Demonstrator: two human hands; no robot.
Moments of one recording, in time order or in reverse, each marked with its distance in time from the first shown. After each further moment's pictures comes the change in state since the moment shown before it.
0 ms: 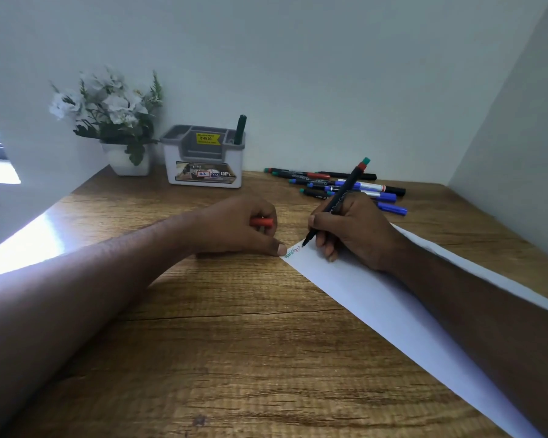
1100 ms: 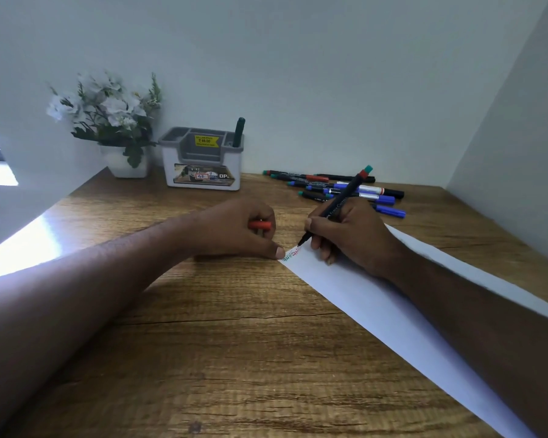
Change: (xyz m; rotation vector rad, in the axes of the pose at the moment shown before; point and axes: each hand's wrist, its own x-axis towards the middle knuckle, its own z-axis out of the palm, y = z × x) left_hand -0.001 0.002 -0.001 0.002 -0.017 0.010; right_hand -0.007 -0.002 0.002 -0.088 0.029 -0.054
